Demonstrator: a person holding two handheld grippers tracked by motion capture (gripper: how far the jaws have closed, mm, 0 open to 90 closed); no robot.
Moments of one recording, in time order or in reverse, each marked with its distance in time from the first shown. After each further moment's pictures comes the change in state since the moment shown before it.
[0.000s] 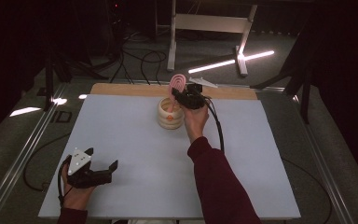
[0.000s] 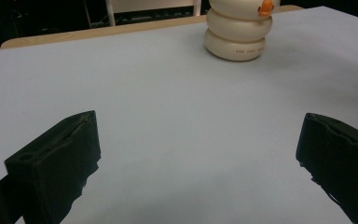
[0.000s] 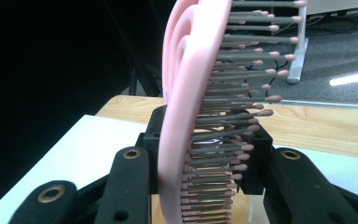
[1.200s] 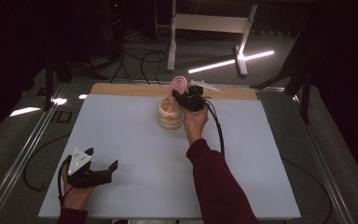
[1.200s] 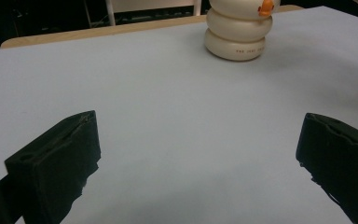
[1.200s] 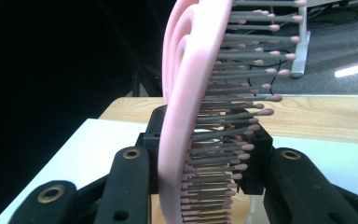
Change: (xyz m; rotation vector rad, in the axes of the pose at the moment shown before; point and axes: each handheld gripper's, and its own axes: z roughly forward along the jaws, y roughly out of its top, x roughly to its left) left arm 0.000 0.000 0.000 0.001 0.000 -0.003; right arm -0.004 -0.008 0.001 -0.008 0.007 0.060
